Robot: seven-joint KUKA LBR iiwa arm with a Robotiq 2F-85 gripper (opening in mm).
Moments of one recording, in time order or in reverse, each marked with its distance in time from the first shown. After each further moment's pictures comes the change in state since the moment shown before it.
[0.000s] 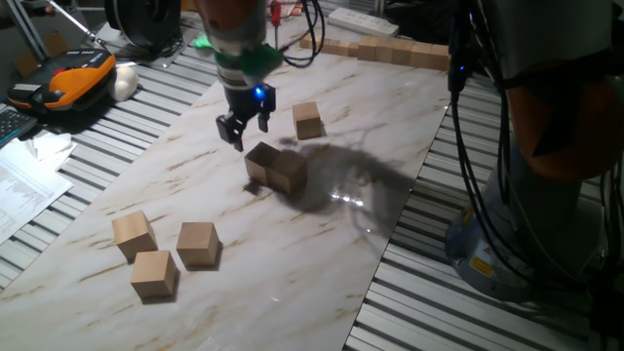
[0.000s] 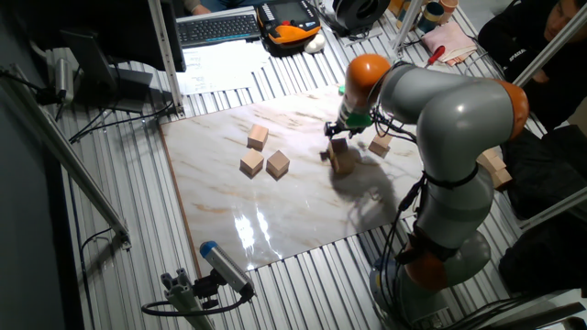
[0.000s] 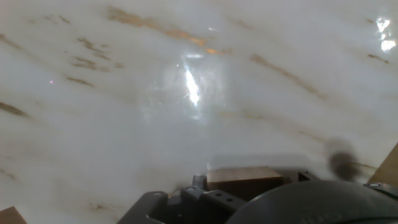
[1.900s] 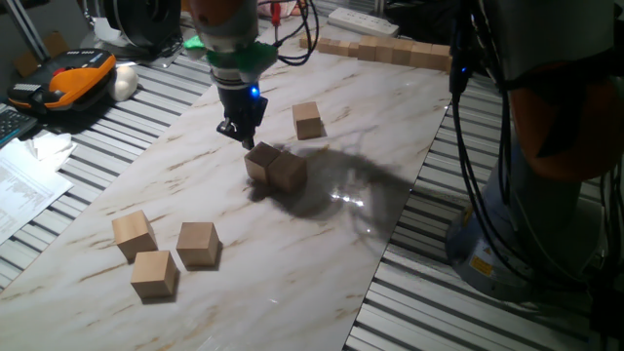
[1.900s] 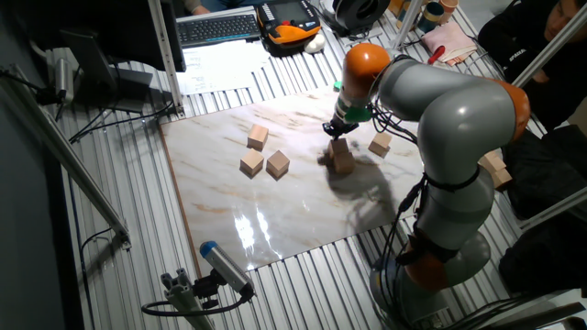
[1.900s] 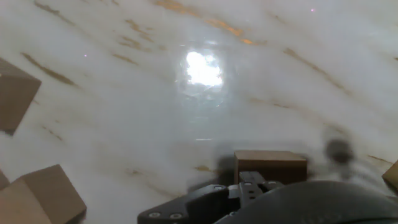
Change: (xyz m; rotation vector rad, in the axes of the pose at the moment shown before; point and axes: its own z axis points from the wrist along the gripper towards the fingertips) arm 0.013 0.017 -0.005 -0.039 0.043 -0.114
